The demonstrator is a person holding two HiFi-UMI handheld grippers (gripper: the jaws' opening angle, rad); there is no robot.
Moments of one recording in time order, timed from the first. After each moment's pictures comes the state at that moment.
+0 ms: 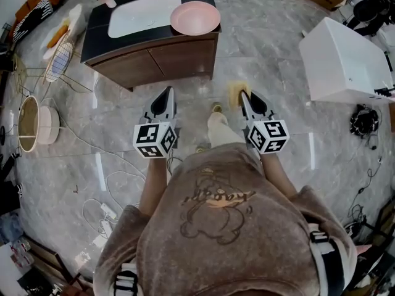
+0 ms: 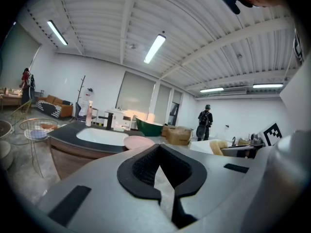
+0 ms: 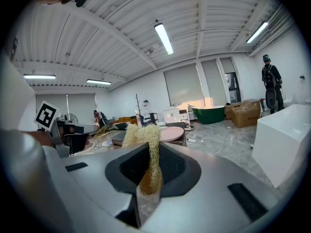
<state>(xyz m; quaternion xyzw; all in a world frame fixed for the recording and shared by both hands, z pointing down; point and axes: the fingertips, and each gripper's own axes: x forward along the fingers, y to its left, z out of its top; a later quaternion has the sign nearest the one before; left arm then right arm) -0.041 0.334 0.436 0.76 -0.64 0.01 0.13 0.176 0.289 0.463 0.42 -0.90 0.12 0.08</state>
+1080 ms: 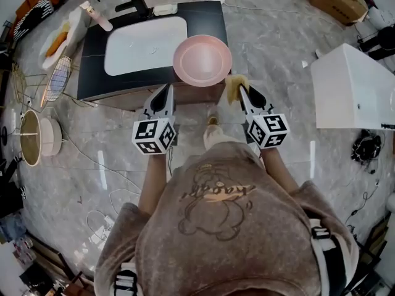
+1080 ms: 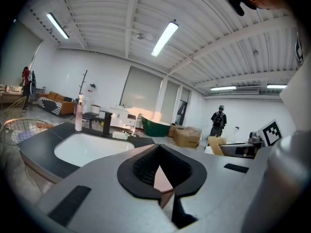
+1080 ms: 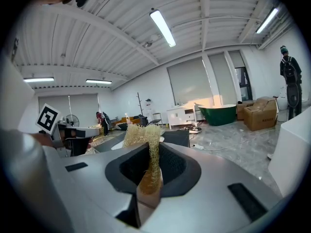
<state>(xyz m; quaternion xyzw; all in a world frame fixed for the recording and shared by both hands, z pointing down) -0.119 0.041 0.439 0.74 -0.66 0.01 0.15 0.087 -0.020 0.453 0.37 -0.91 0.13 0.08</state>
